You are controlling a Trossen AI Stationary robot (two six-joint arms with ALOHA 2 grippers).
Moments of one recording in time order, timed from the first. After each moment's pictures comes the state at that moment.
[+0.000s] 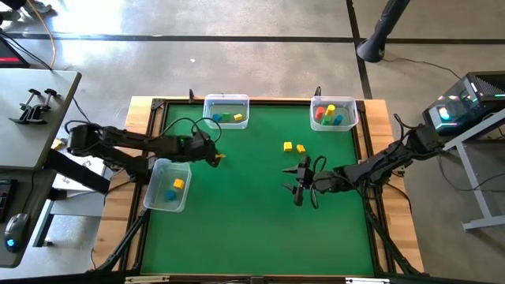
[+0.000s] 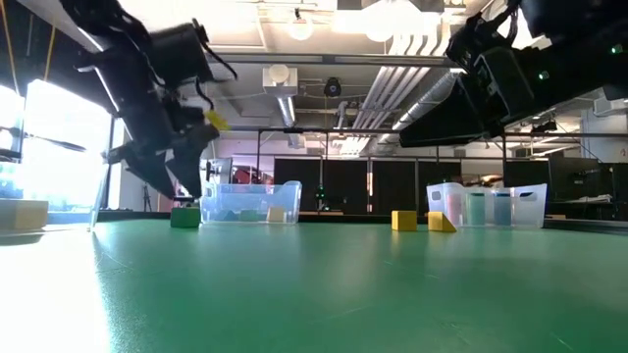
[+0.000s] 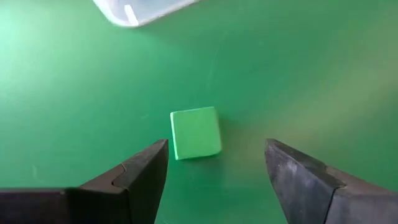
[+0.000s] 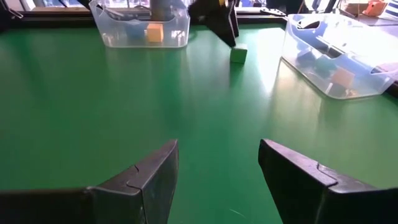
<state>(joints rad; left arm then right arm) 0.15 1.32 0.61 -0.45 -0.44 -0.83 0.31 1.42 0.41 0.61 0.51 0.15</state>
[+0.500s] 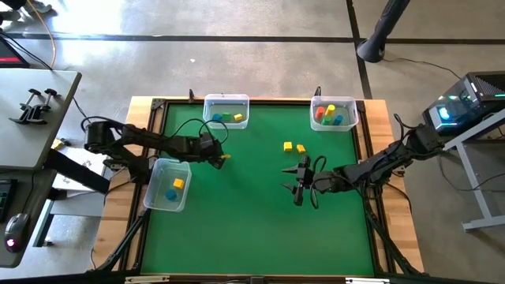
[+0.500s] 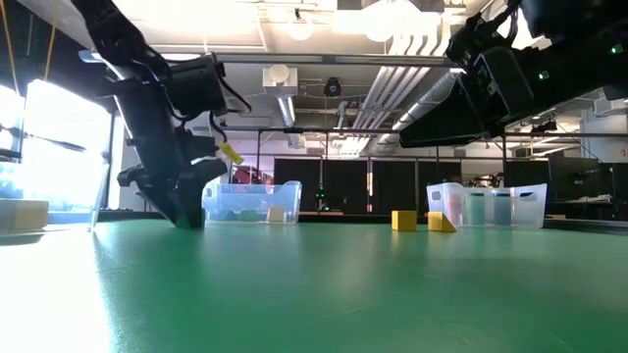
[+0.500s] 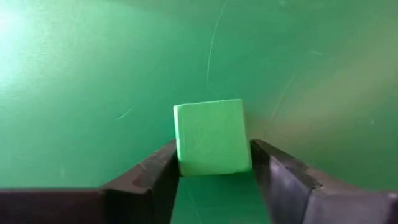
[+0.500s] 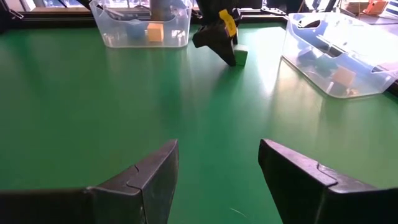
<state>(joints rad) 0.20 1.52 0.62 -0.33 -0.39 -0.76 0.31 1.42 0.41 0.61 0.51 0.16</state>
